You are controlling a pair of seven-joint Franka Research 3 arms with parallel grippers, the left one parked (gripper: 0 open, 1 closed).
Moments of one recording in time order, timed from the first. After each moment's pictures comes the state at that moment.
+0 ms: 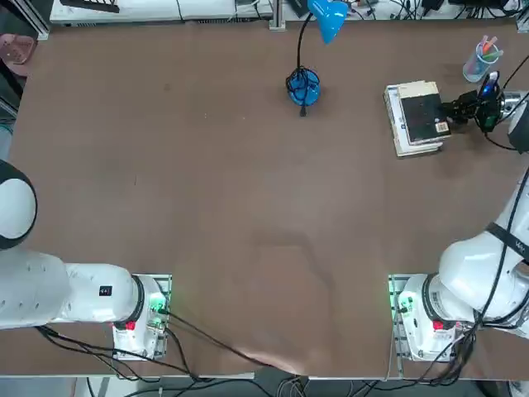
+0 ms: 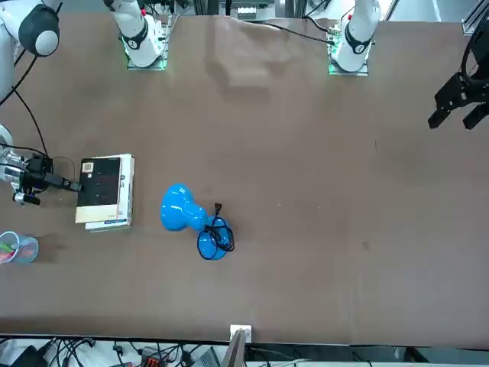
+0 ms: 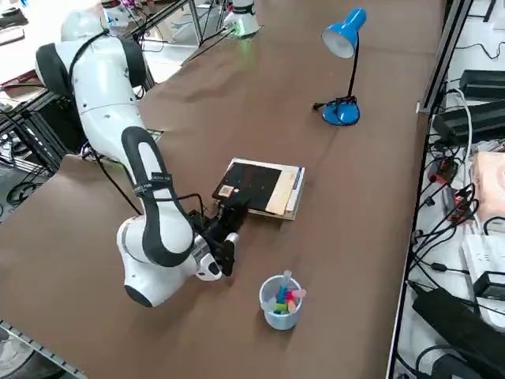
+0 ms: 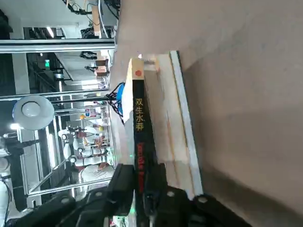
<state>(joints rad) -0.49 1.01 -0.31 -1.39 1.17 1.28 -0.93</state>
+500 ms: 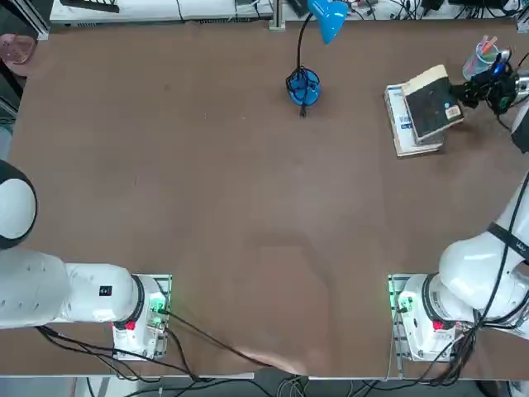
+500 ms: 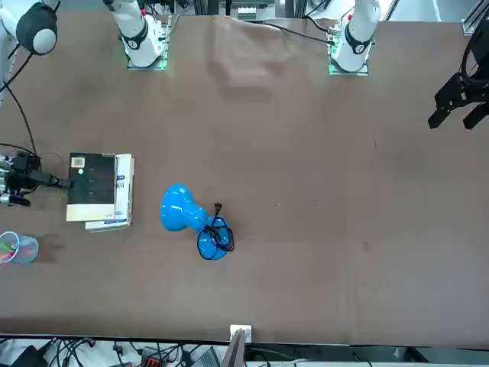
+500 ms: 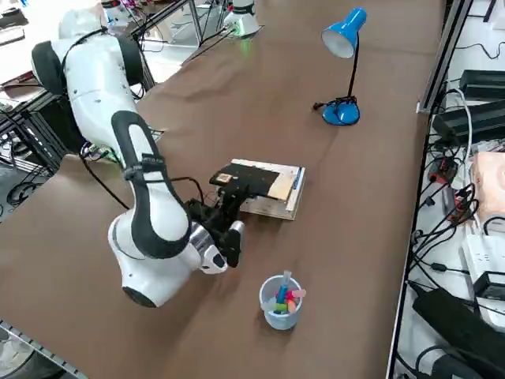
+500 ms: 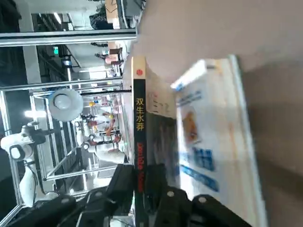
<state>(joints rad) -0.50 0.98 -0.31 -1.24 1.17 1.15 -0.77</state>
